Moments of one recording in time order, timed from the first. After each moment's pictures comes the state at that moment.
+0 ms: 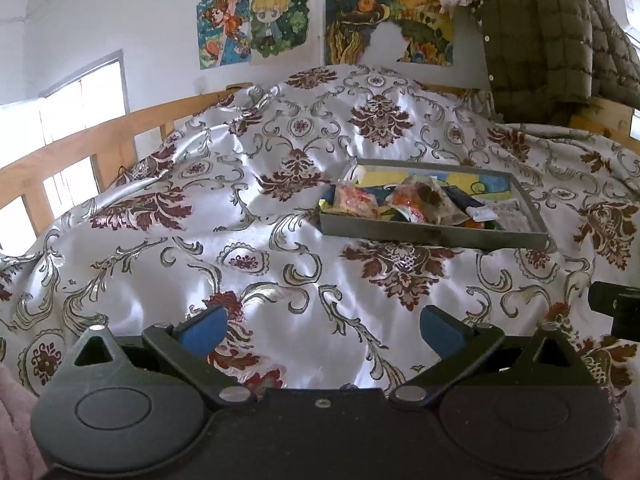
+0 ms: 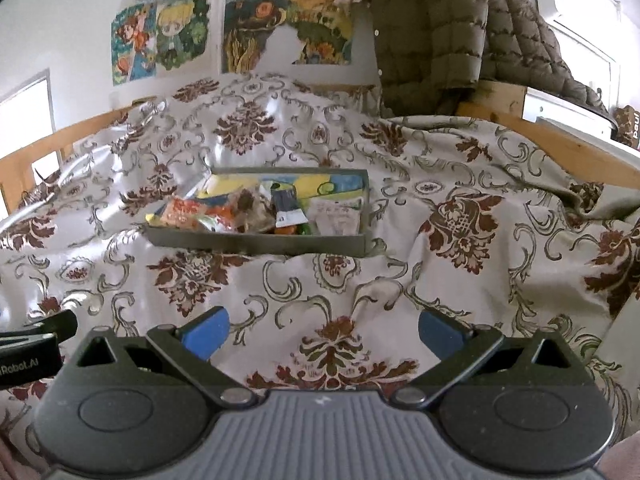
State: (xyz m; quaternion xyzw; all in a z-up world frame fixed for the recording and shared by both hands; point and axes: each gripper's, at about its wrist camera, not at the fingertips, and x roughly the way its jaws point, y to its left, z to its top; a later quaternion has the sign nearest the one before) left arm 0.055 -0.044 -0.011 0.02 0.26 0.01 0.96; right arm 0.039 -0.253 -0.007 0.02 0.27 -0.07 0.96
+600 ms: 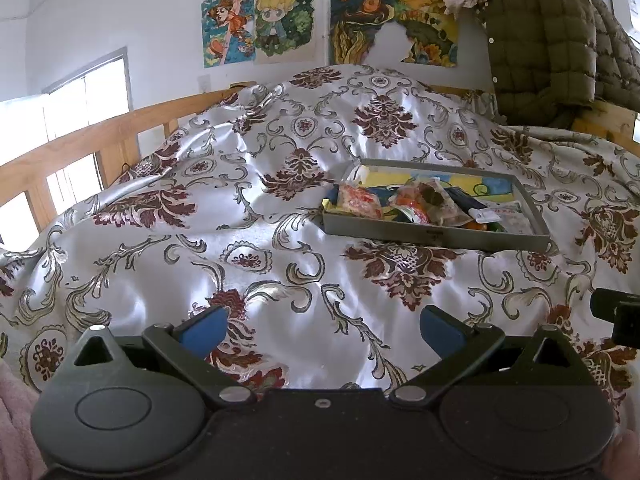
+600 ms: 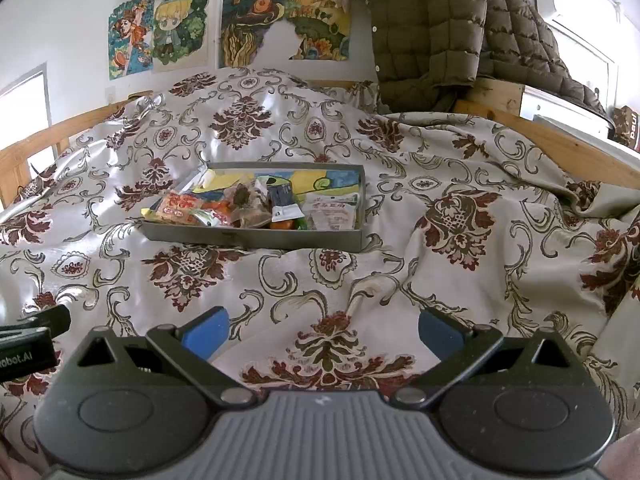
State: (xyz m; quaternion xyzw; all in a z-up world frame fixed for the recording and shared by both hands) left arm 0.053 -0.042 -0.009 0.02 0.26 0.02 0.96; right arm 0.039 -0.254 -0.007 0.02 0.27 -0.08 0.96
